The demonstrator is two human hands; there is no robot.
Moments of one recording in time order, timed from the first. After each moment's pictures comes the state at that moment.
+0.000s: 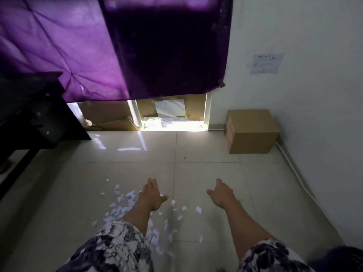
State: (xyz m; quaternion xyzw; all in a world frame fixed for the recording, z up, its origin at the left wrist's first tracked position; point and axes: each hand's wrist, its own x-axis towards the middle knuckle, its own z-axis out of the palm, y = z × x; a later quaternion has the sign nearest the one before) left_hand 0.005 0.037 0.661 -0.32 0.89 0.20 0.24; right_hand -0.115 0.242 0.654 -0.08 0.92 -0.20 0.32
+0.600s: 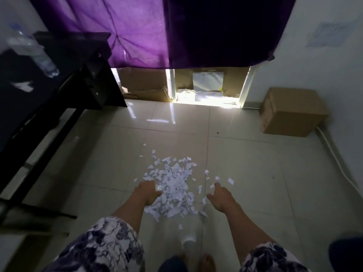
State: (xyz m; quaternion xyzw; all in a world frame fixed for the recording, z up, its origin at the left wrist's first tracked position) left_hand 0.246 -0.098 0.633 -0.35 0.86 0.20 0.32; right_hand 0.111 0.118 0.596 -0.15 0.90 -0.13 0.38
